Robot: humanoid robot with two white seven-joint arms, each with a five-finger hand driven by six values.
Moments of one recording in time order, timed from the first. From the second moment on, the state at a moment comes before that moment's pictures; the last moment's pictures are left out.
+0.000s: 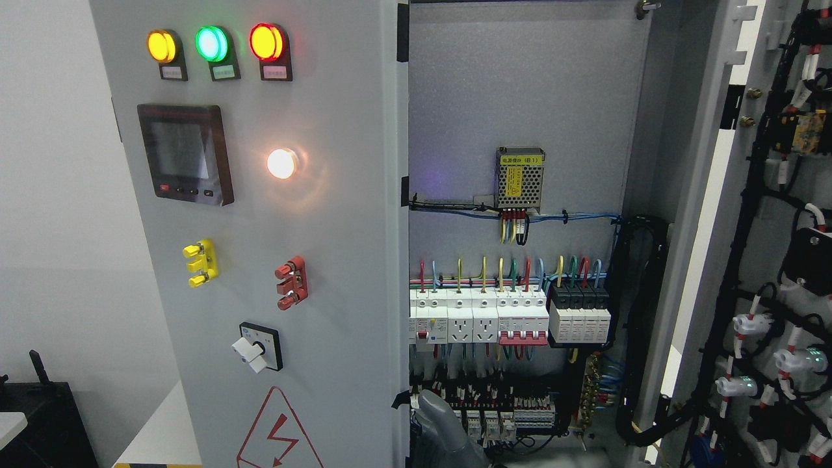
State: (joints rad) left arm 0.13 -0.04 0.32 -0.10 -0.30 -0.12 -0.18; right arm -0.54 -0.15 0.54 -1.57 -0.71 0.21 0.47
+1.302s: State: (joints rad) left arm 0.13 -0.04 0.32 -0.10 -0.30 -0.12 -0.18; right arm -0.49 -0.10 0.62 -1.69 -0.71 0.21 0.47
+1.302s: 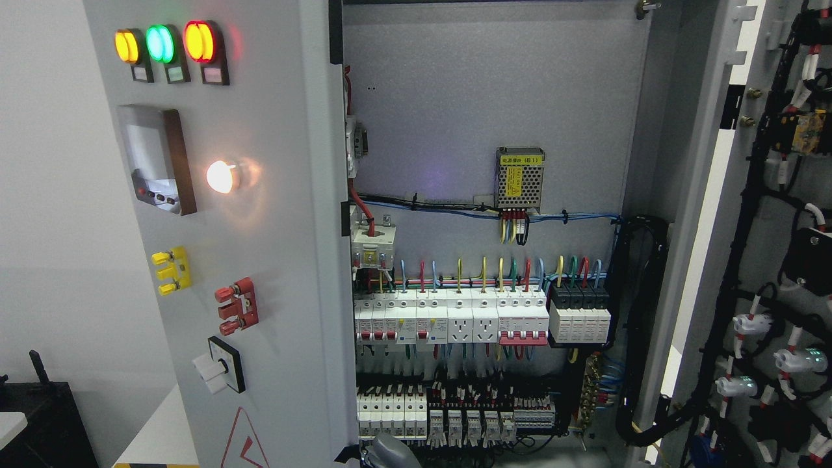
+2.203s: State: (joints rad) left arm 0.13 -0.04 0.32 -0.10 -0.30 -0.12 -0.18; right arm -0.45 -0.03 0.70 -1.72 -0.70 0.21 0.47
